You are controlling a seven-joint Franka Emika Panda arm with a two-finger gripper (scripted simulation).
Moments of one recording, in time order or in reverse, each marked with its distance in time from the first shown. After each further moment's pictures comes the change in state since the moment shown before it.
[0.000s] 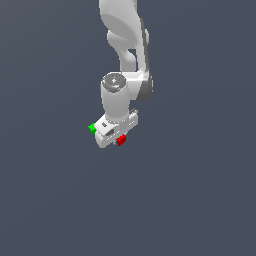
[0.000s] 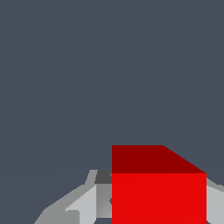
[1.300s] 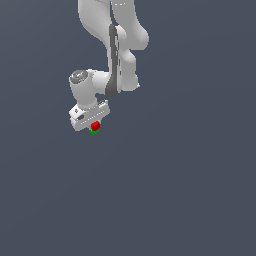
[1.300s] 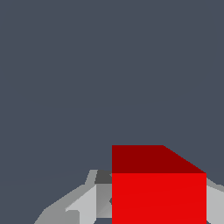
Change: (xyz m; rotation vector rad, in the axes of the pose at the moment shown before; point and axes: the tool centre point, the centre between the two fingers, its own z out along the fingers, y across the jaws) arm -0.184 0.028 0.049 0.001 -0.001 0.003
